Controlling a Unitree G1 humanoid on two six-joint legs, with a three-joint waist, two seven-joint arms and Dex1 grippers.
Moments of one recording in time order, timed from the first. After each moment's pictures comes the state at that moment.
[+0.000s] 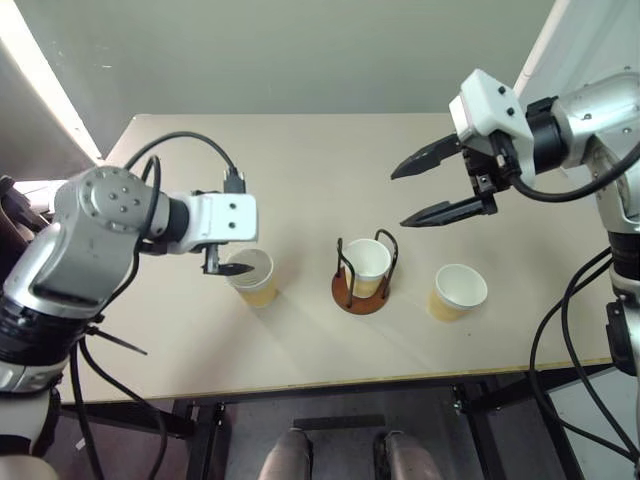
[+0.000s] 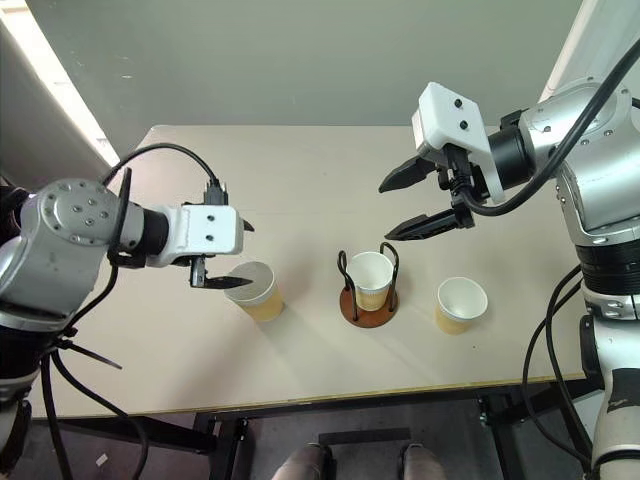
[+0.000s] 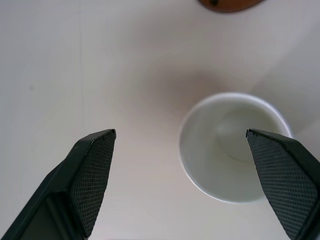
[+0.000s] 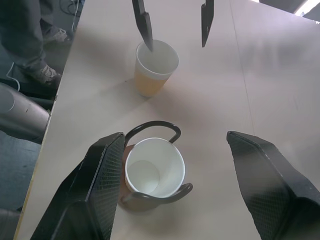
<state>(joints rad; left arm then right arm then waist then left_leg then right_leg) -0.78 1.12 -0.22 -0.26 0.02 0.46 -1.33 -1.20 -0.83 0.24 -0.04 0.28 0.64 1.53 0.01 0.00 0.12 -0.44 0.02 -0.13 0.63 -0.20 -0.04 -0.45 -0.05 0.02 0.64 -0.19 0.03</state>
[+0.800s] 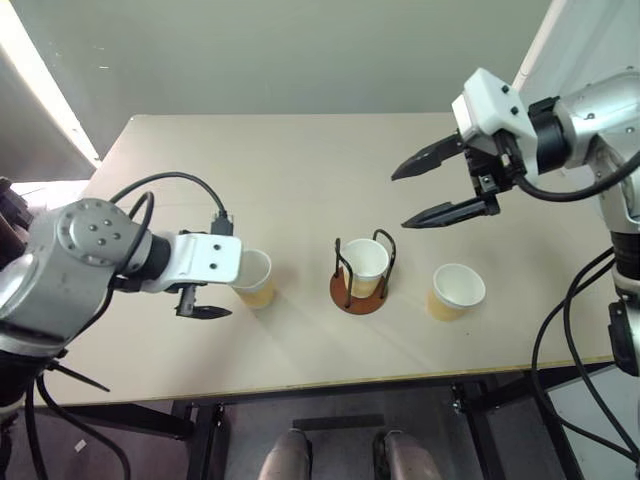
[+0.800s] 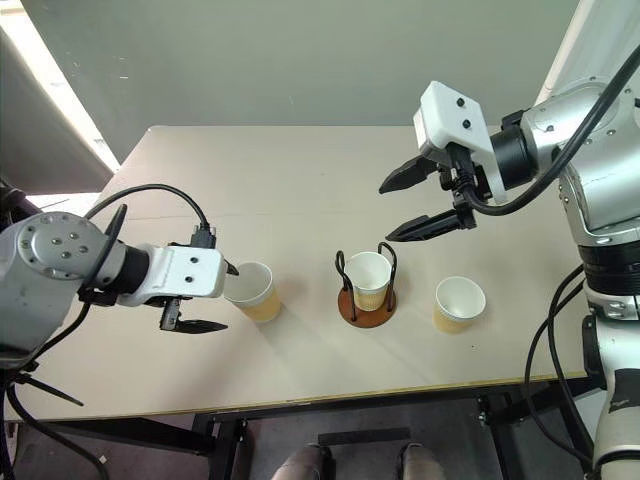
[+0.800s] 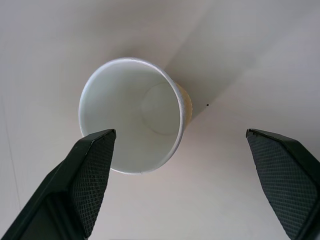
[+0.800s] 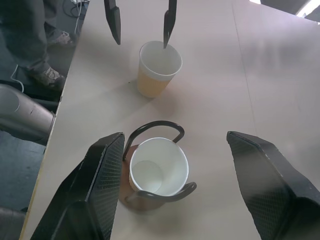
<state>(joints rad) -0.57 1.23 -0.19 -0.33 -0.01 0.45 -1.36 -1.20 -0.84 0.24 -0.05 0.30 0.64 1.53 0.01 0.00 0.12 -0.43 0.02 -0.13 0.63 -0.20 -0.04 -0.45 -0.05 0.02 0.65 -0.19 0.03</state>
